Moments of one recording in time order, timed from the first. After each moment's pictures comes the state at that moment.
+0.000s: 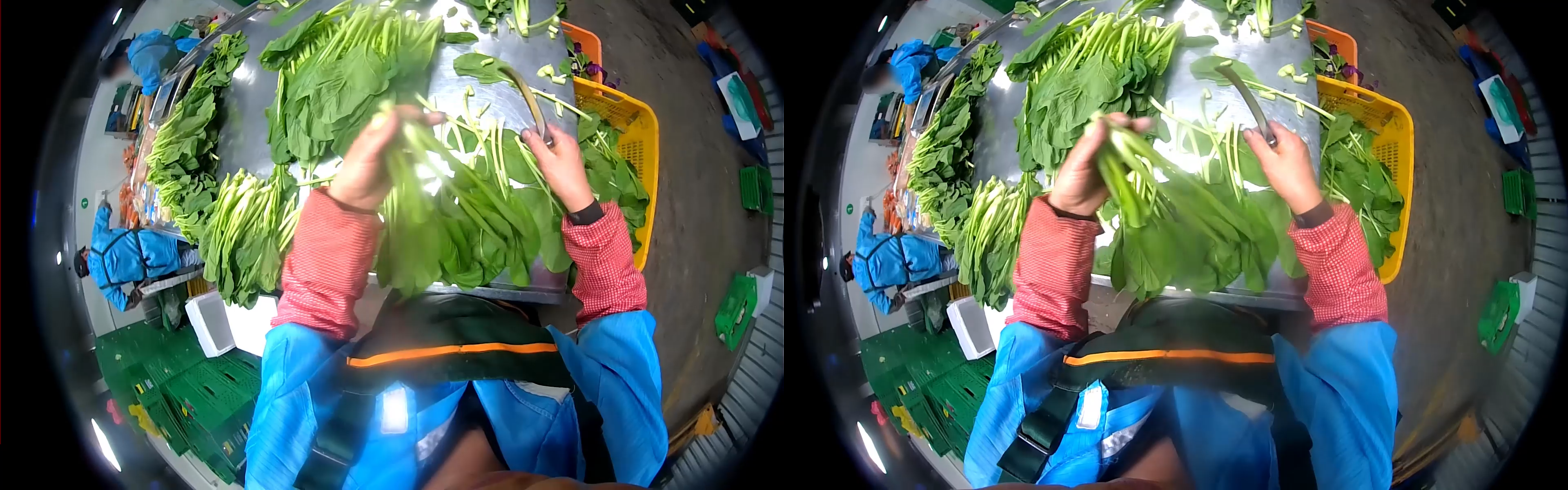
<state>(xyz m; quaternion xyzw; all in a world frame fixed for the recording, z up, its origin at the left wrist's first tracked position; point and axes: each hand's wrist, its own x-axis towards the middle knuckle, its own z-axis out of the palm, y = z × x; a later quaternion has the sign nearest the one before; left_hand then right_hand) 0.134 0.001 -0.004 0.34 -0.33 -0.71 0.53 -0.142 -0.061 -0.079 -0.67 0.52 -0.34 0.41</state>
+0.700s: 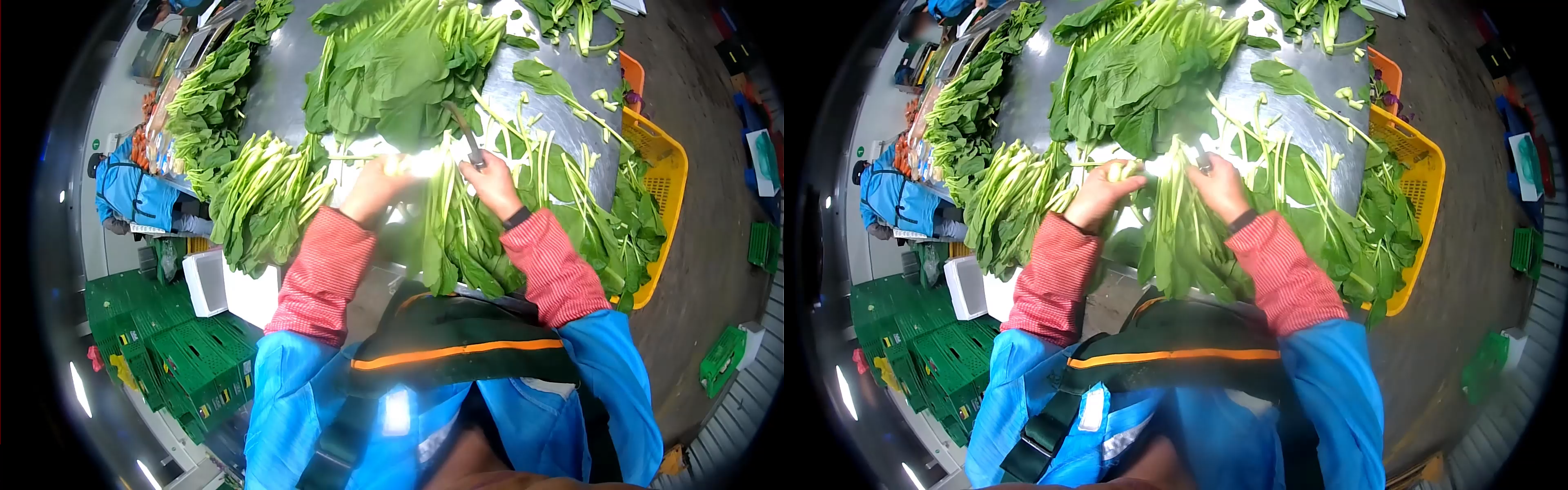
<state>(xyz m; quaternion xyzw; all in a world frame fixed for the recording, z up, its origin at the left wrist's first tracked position) 0.202 0.065 -0.046 0.68 -0.29 -0.55 0.39 0.013 -0.021 -0.159 -0.64 0.46 -0.28 0.56</state>
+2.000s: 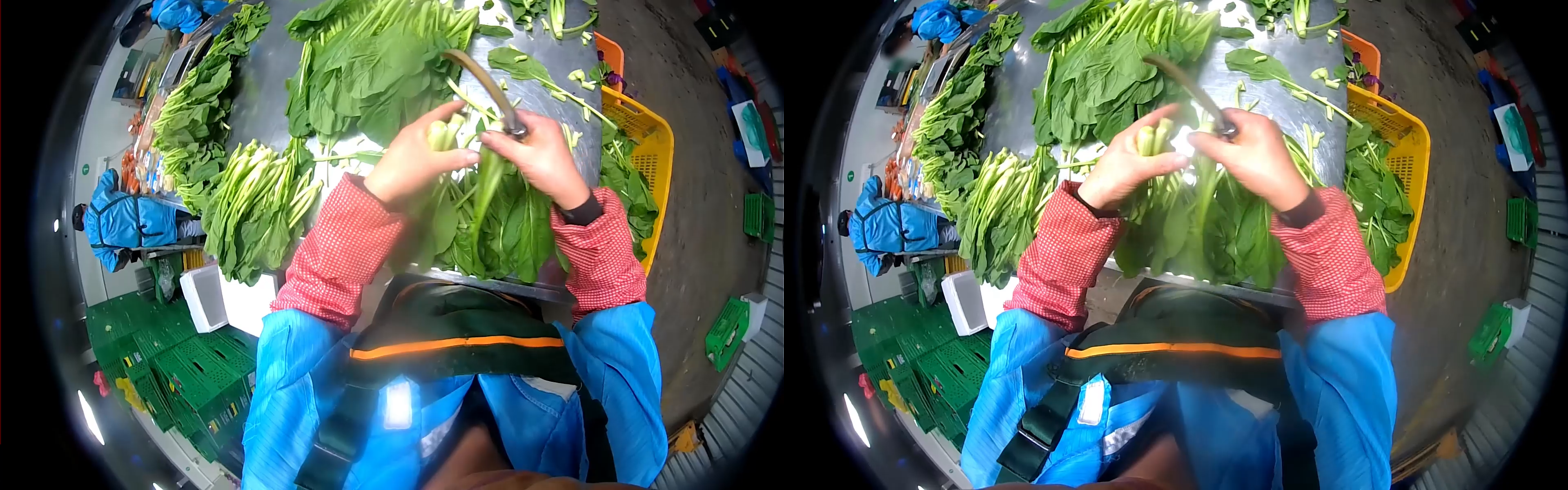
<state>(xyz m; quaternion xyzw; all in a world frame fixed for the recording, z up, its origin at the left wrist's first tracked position) 0.133 0.026 -0.003 0.51 -0.44 -0.59 0.44 -0.061 -0.039 -0.021 -0.68 0.39 -0.31 0.53</state>
